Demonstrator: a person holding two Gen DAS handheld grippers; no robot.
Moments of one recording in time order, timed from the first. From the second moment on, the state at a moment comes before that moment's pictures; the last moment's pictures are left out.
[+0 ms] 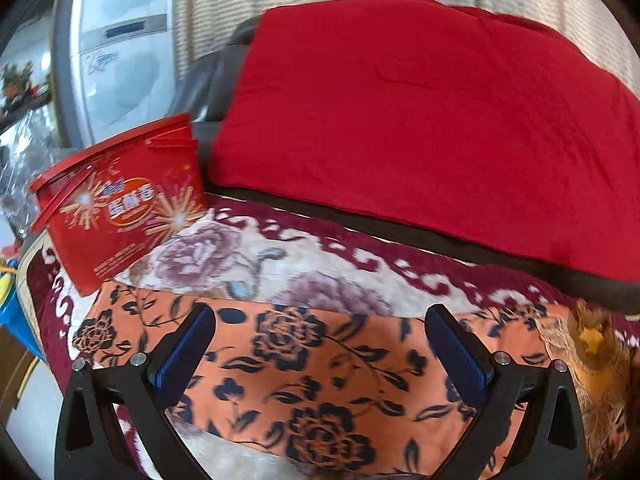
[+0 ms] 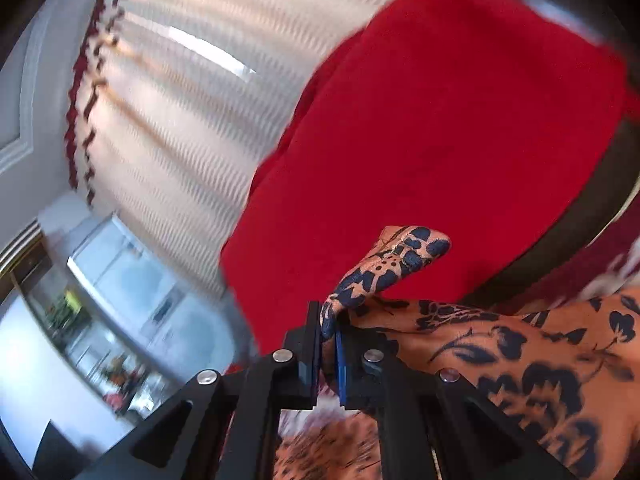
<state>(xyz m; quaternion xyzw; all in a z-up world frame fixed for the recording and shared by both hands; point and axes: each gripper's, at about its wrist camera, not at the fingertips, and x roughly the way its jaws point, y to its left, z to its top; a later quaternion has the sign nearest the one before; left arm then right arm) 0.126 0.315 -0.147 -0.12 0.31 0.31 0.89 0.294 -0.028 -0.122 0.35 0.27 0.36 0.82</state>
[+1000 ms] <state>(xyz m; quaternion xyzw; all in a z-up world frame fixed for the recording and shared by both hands) 0.156 0.299 -0.199 -0.16 0.45 0.20 0.86 0.317 -0.130 -0.225 0.14 0.40 0.12 0.90</state>
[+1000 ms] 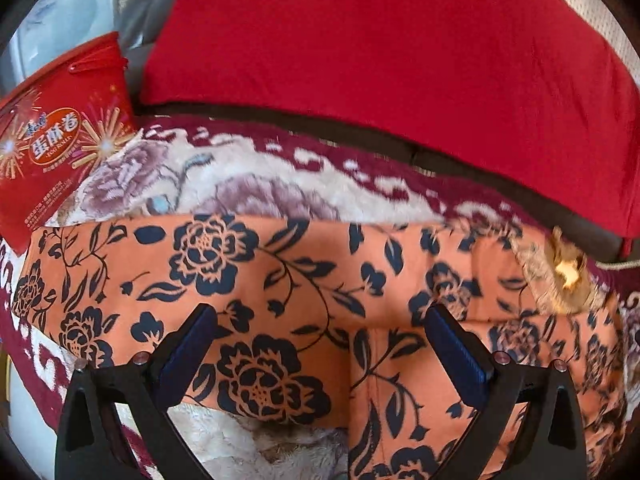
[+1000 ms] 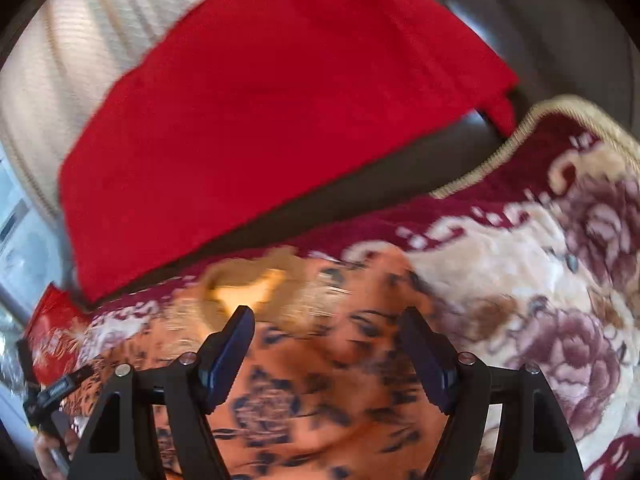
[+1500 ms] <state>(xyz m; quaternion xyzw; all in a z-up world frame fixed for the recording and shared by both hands) 0.173 0.300 -0.233 -0.20 0.49 0.13 0.84 0.365 -0.142 -0.298 0.14 0.49 0.10 0.85</state>
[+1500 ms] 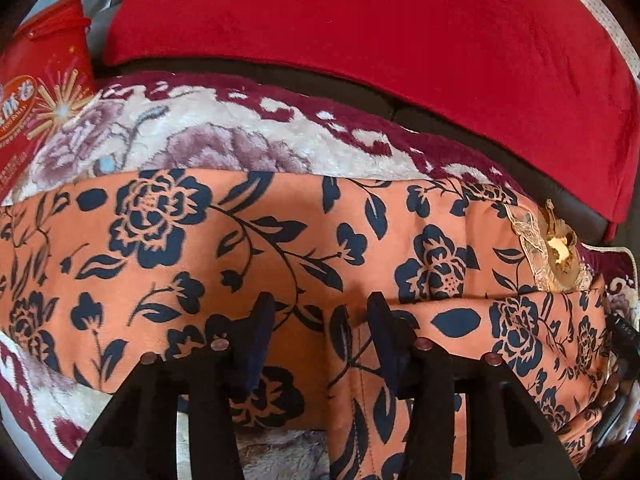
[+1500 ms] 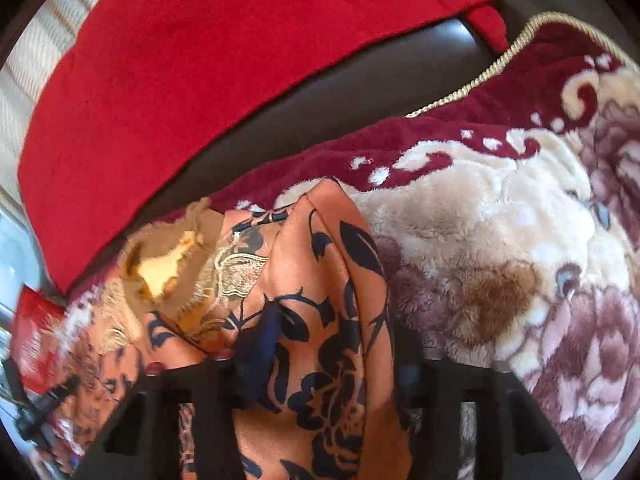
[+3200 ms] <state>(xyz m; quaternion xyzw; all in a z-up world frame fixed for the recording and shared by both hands) -0.025 0.486 -0.229 -0.46 0.30 0.42 0.72 0.294 -0.070 -0.254 0.13 0.45 0.23 0.85</state>
